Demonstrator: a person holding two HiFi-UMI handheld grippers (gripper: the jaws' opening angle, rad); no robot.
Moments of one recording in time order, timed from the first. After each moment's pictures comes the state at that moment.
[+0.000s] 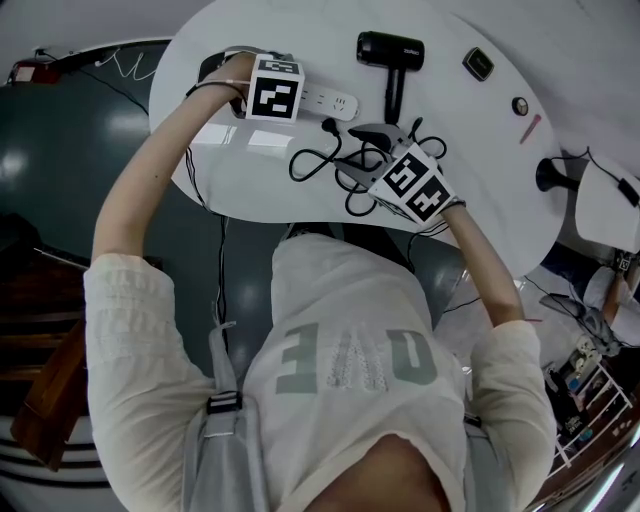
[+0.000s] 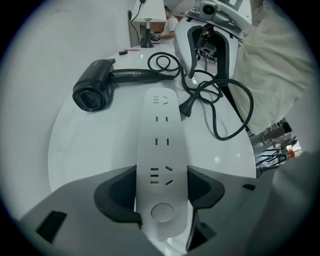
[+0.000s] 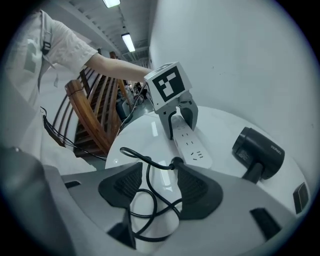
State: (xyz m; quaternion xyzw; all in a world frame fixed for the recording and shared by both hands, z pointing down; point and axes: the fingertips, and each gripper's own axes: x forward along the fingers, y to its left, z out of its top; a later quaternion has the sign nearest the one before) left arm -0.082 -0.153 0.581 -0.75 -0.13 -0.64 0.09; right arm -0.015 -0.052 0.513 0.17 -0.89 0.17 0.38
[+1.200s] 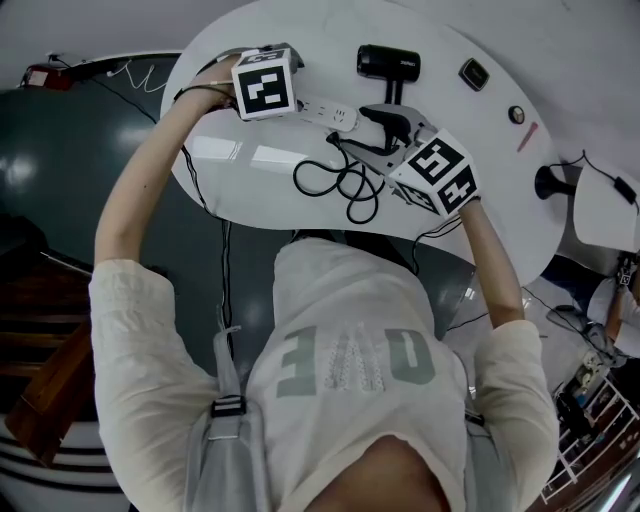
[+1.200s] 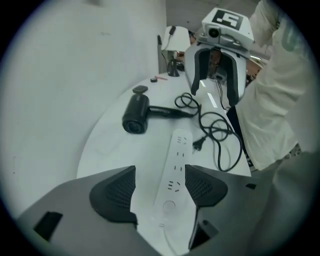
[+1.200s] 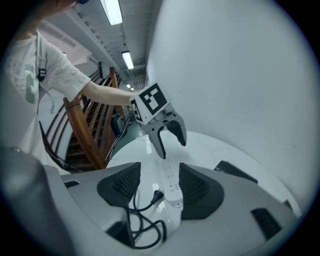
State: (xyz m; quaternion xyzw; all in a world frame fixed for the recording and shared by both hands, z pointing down) left arm -0.061 -0.177 0.508 -0.83 -0.01 -0.56 0.05; right arm -0.009 -0.096 0.441 0.22 -0.92 0.14 0.30
